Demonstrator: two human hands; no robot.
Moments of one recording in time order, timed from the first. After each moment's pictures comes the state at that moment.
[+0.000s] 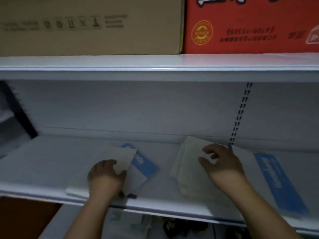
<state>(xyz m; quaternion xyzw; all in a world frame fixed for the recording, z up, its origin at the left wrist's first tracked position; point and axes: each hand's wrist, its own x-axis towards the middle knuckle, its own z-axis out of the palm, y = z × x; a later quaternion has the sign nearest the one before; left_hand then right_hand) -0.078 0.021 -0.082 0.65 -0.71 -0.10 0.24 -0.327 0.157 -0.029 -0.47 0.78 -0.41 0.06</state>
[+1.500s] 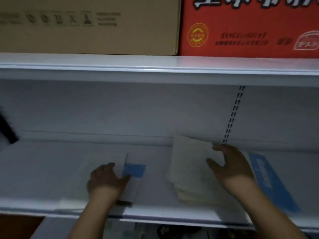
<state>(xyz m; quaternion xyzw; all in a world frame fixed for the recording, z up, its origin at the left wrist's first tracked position) -0.093 0.005 -0.082 0.66 -0.70 -0.19 0.17 -0.342 0.164 -0.029 -0.41 0.82 -0.40 0.04</state>
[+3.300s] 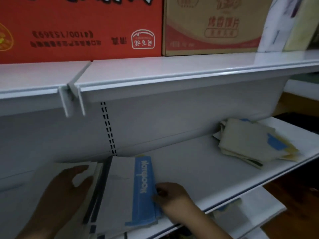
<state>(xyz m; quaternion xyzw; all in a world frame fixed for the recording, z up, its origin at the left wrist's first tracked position) -0.346 0.122 -0.030 0.44 -0.81 -0.32 0.22 -0.531 0.290 -0.104 -0.40 0.81 -0.37 0.20</state>
